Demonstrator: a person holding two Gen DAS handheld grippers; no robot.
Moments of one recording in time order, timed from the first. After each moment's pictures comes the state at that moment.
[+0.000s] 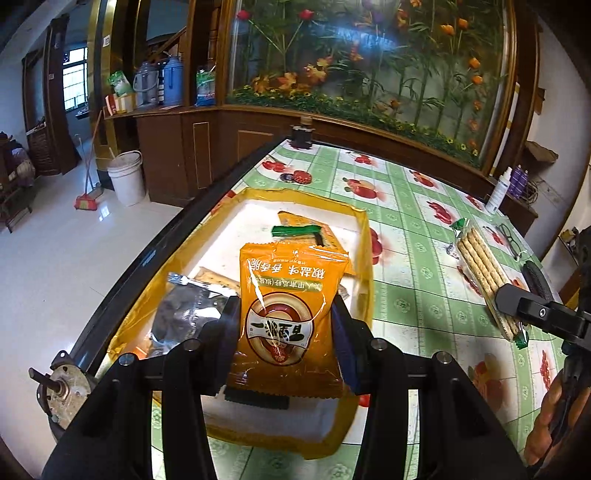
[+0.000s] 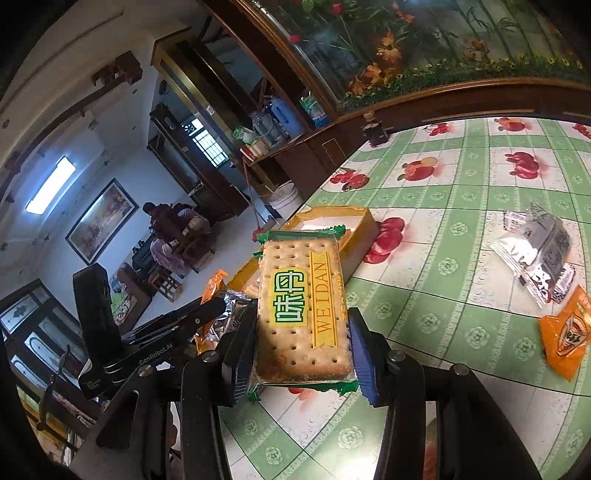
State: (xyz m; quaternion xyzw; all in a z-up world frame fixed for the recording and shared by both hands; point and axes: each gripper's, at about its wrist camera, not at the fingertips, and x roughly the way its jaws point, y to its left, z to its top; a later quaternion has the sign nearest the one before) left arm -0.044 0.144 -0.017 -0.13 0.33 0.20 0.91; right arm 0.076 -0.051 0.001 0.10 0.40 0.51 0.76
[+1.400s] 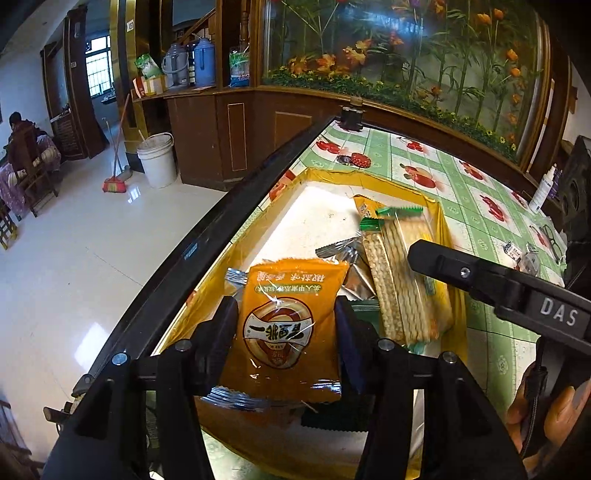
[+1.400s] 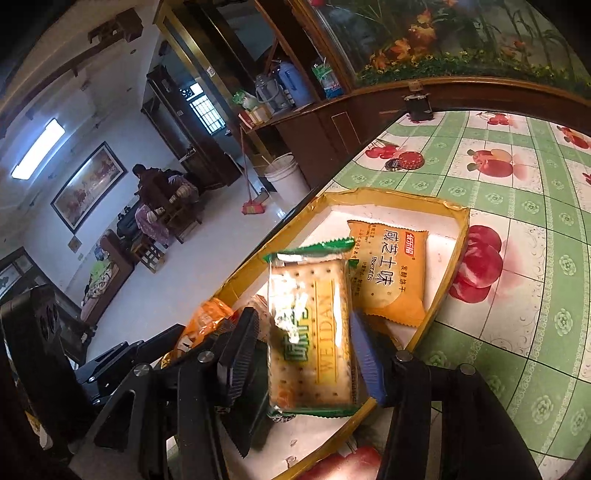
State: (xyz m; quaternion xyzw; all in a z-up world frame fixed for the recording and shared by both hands) left arm -0.044 0.197 -0.038 -0.13 0.37 0.25 0.89; right arm 0.082 0.102 -0.028 0.03 0.42 0.50 0.76
